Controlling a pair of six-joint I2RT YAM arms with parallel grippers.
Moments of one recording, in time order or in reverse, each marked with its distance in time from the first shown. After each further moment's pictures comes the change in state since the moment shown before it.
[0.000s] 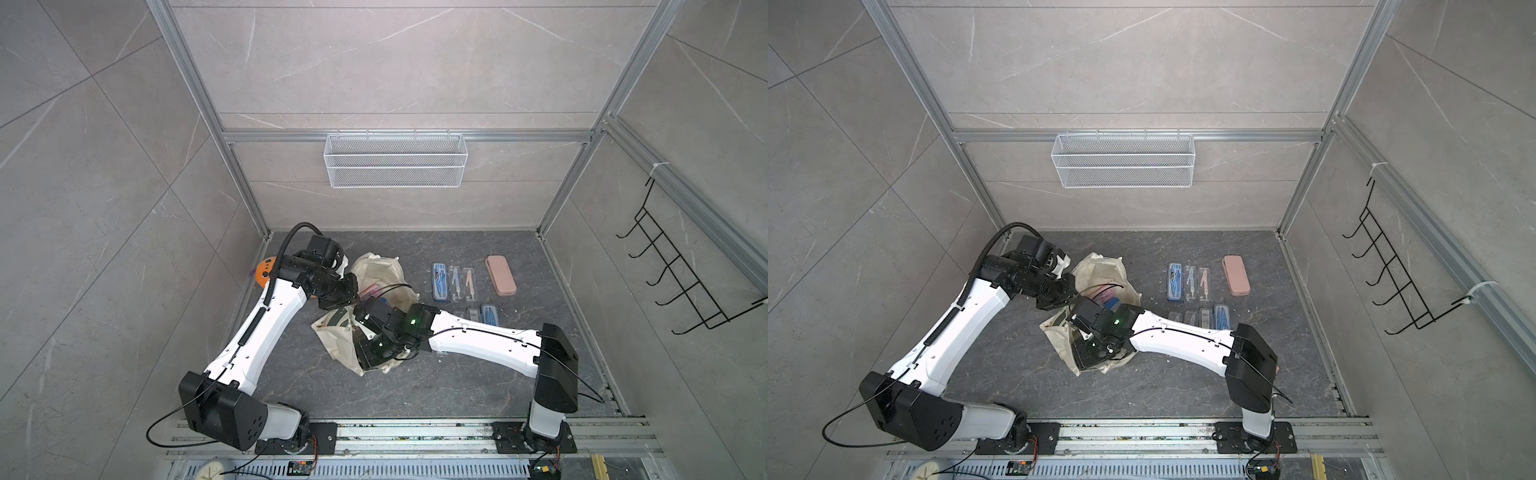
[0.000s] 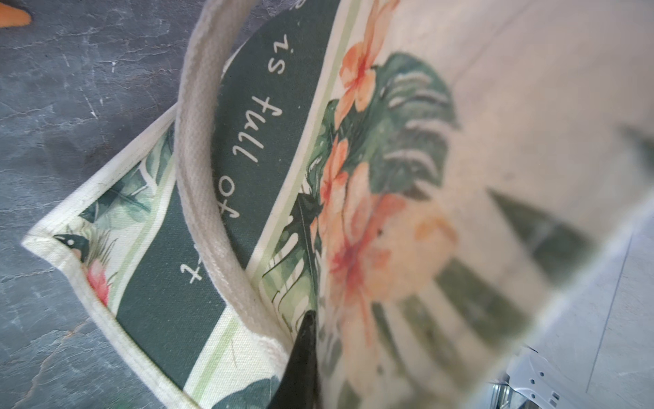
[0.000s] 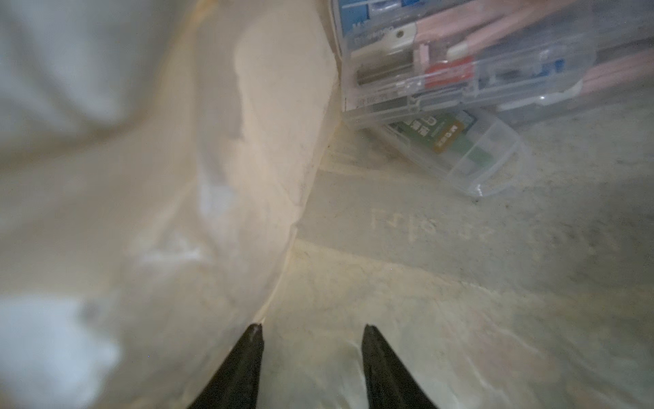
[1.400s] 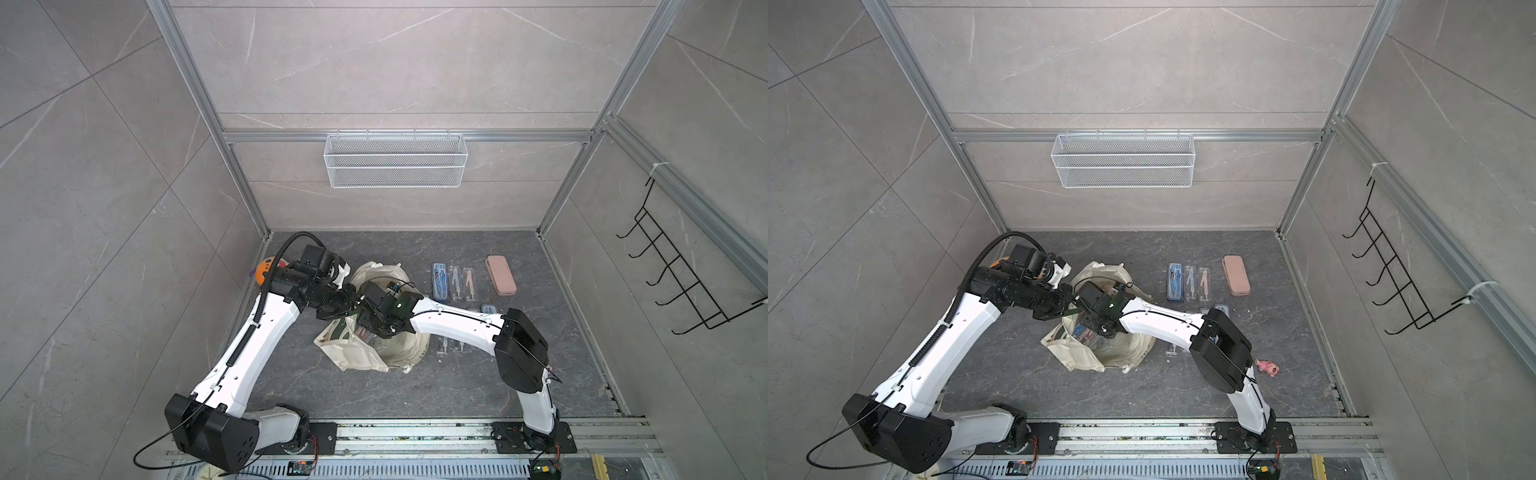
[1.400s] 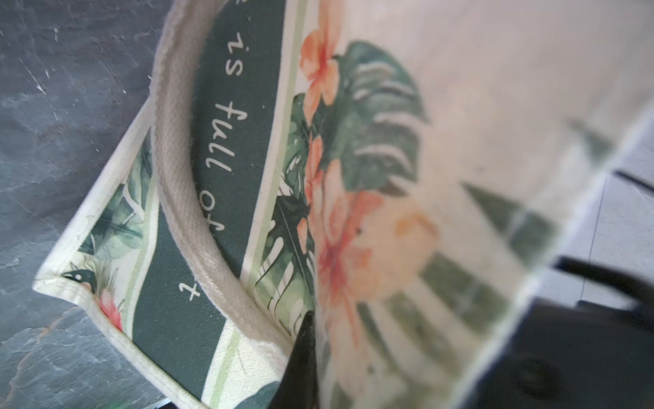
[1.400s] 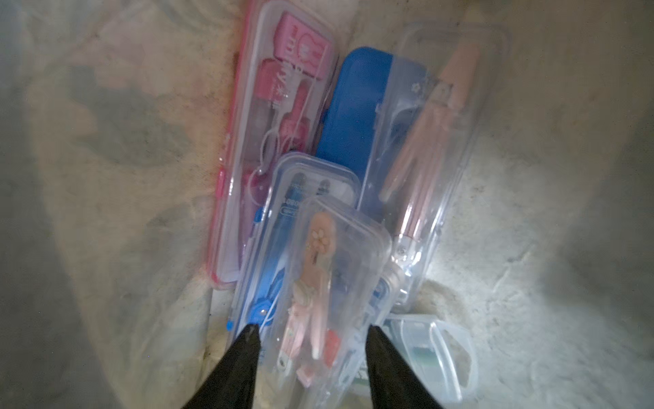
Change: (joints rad) left arm -0.003 -0.079 -0.055 -0.024 0.061 0.067; right arm -0.126 0.194 0.031 0.195 0.290 0.694
